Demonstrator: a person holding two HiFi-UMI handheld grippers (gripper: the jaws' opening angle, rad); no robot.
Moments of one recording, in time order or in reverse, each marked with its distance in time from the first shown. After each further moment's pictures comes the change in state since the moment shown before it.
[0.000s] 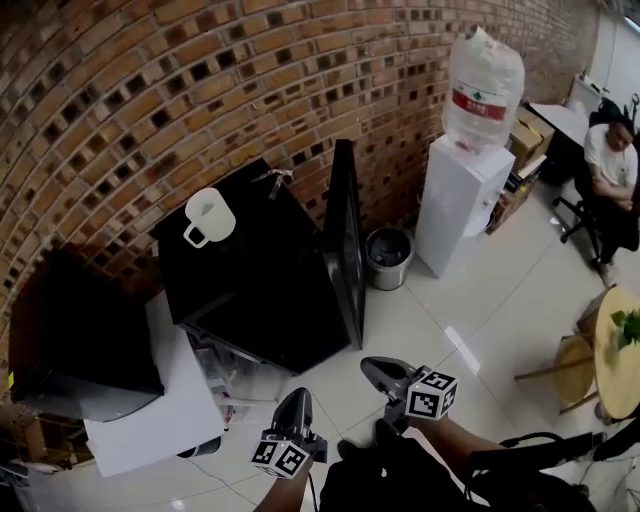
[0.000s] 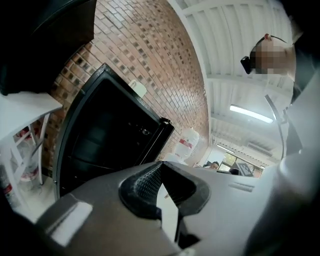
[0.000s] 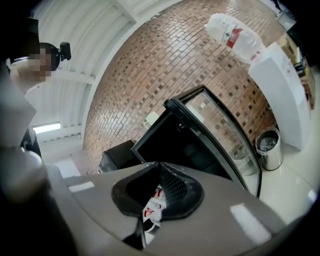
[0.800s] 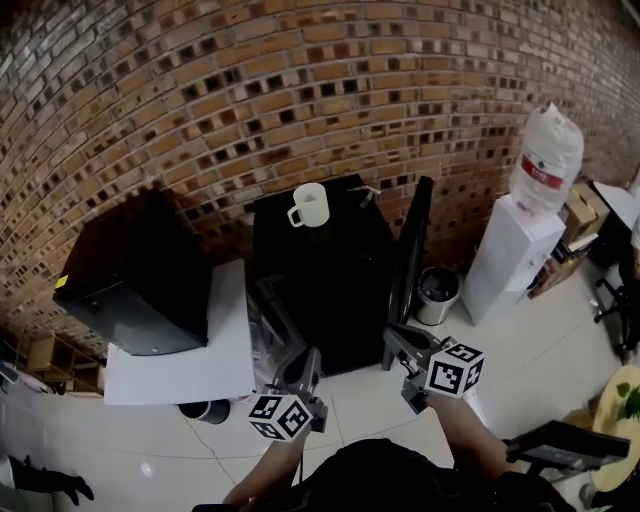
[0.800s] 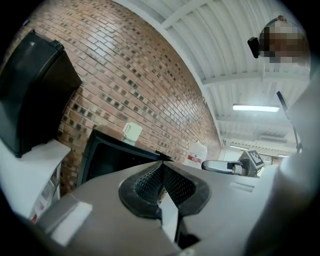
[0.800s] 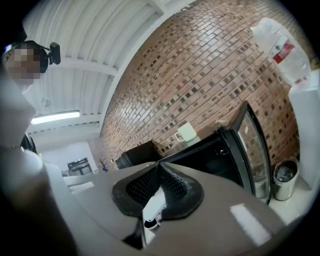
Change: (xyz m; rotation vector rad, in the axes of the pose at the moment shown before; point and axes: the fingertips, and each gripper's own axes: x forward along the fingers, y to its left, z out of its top) left arm -0.051 -0.042 0.135 0.150 -0.170 0.130; right arm 0.027 0.138 0.096 -0.197 0.069 0.158
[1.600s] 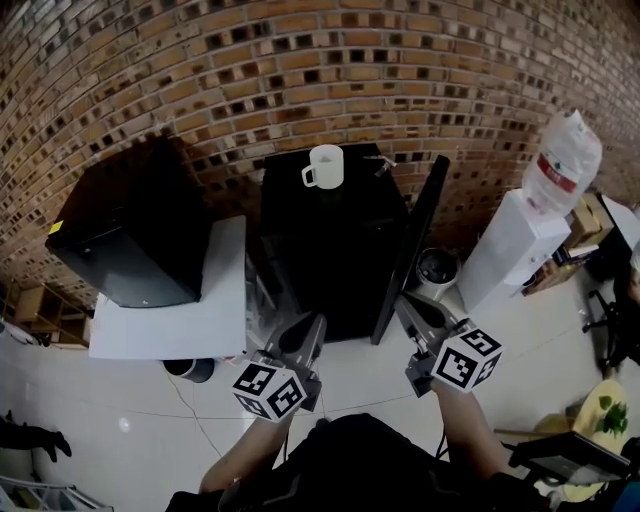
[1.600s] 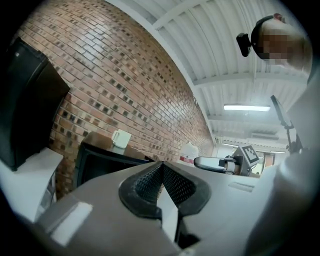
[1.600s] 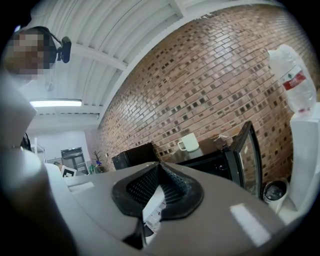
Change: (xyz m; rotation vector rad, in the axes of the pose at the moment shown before) left arm -0.016 -0.041 0.040 0.049 0.009 -0.081; right arm -0.009 0.043 0.038 -0.144 -0.011 -0.061
